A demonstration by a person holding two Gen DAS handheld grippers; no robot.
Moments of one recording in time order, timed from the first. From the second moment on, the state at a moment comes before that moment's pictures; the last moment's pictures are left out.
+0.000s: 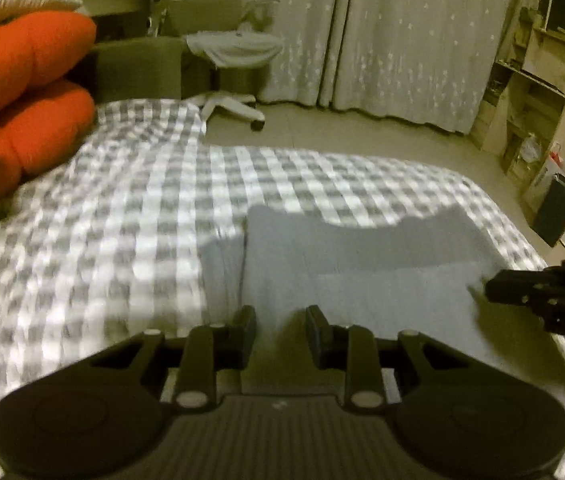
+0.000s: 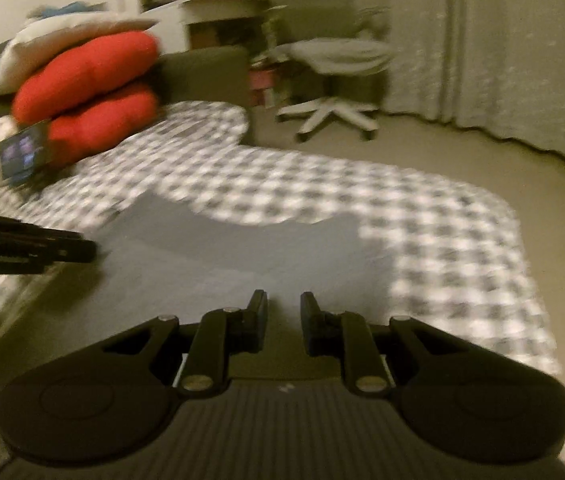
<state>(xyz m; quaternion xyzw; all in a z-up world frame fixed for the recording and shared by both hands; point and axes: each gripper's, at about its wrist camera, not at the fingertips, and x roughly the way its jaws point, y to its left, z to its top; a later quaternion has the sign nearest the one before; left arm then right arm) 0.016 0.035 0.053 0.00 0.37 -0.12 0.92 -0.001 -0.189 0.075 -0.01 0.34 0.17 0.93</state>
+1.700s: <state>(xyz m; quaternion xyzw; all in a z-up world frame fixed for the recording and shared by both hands) 0.005 0.021 0.042 0.02 0.38 -0.11 0.92 -0.008 -0.182 0.062 -0.01 0.38 0.18 0.91</state>
